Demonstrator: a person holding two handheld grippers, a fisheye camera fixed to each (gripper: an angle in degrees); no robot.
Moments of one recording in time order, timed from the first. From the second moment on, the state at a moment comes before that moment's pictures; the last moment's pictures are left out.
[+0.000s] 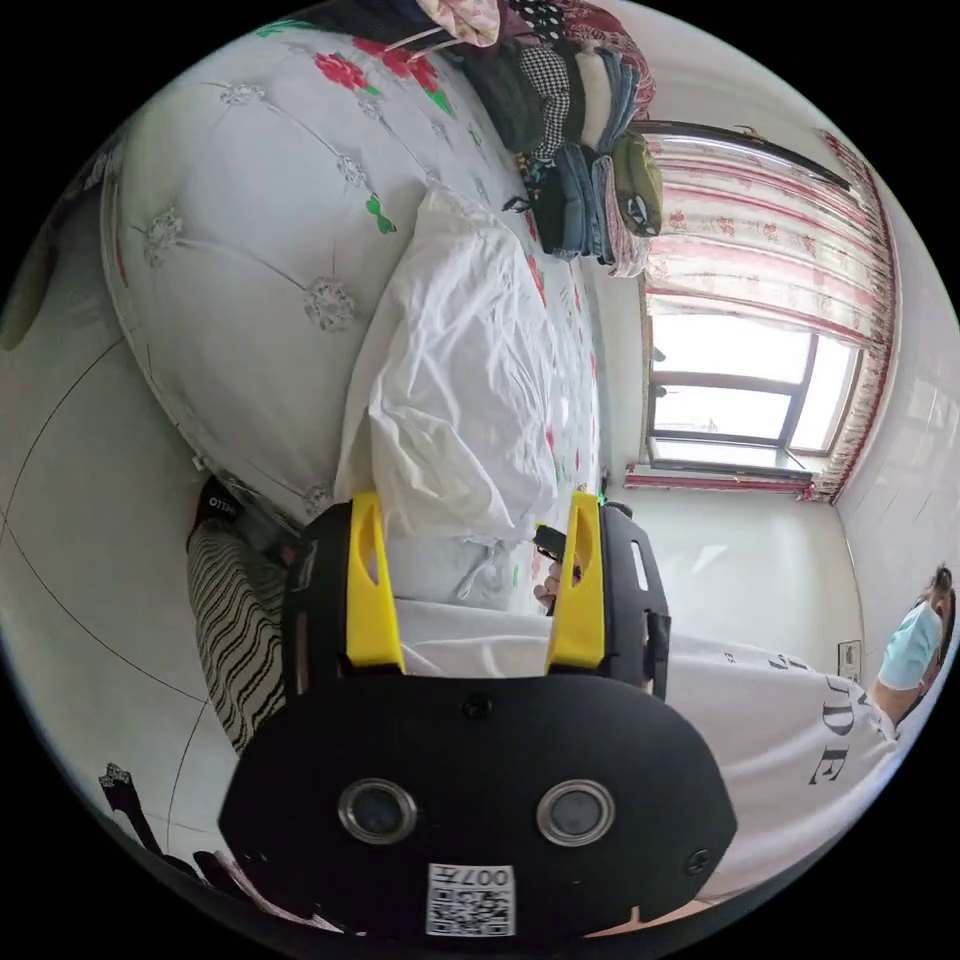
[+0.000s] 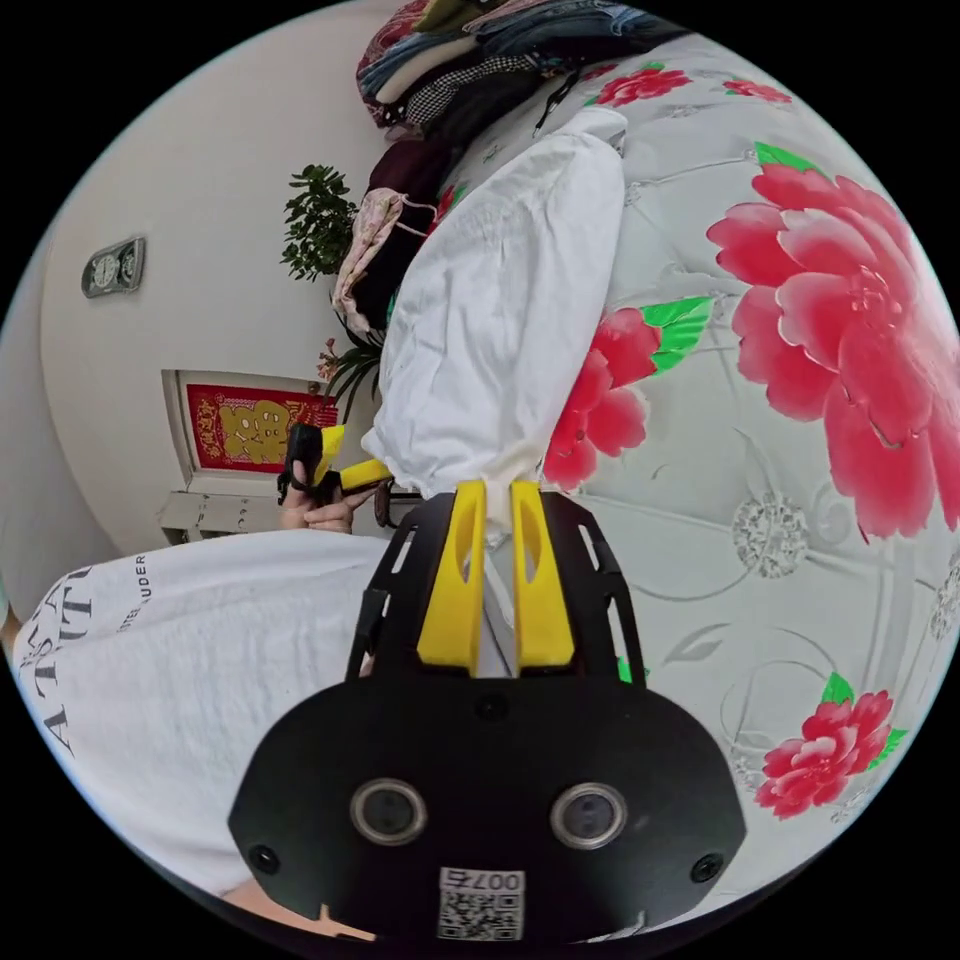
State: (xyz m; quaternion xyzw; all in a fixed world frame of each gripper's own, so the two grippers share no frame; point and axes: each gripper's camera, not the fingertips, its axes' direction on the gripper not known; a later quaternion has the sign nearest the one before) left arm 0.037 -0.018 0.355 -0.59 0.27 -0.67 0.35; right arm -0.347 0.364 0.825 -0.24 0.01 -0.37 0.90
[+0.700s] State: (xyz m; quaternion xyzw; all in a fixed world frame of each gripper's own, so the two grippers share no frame) left arm -0.021 0.004 0.344 -0.64 0.19 -0.67 0.33; right arm -0.256 0.252 0.742 -0.12 -0.06 -0.29 0.95
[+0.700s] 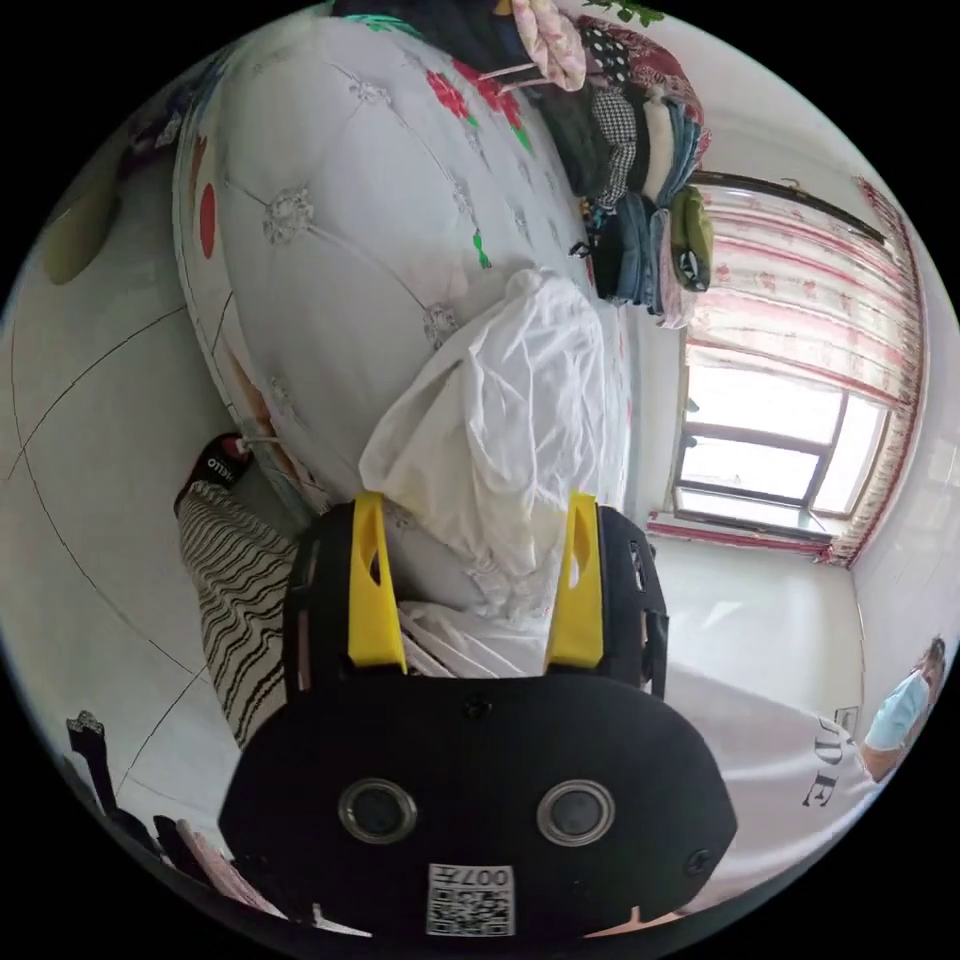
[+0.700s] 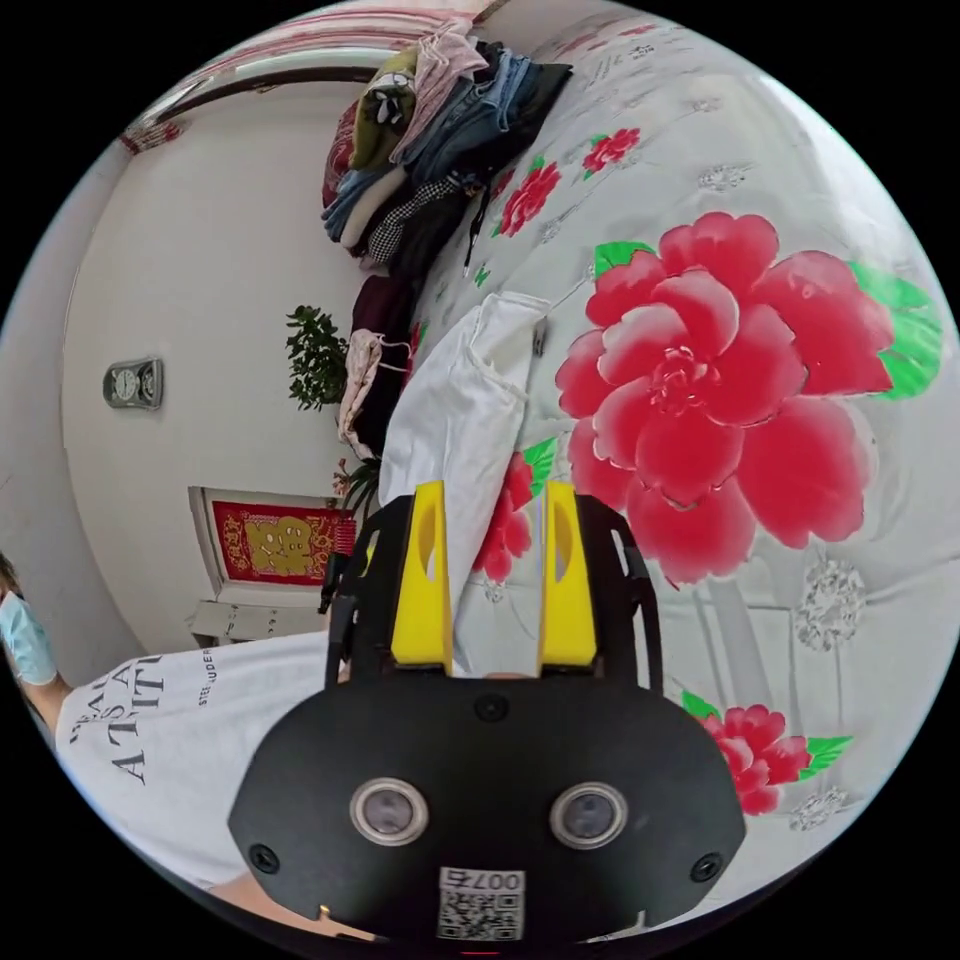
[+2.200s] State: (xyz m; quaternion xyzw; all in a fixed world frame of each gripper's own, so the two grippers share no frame) left arm -0.341 0.199 0.370 -0.58 0.01 -0.59 0.56; right arm -0.802 0.370 1.035 -0.05 0.05 -0.51 0.86
